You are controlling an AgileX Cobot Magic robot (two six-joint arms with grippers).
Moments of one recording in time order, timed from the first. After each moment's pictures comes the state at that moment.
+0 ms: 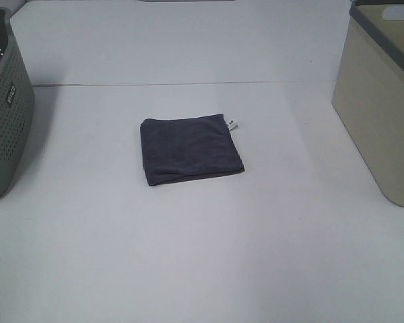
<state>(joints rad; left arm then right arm) 0.03 0.00 -0.51 -0.01 1.04 0.11 -0.04 1.25 -1.34 0.41 1.21 -0.19</state>
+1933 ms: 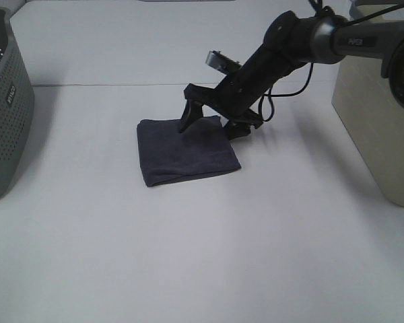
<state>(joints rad) 0.03 0.00 -0.51 -0.01 1.04 0.09 0.36 2.53 -2.00 0.61 0.91 -0.19</state>
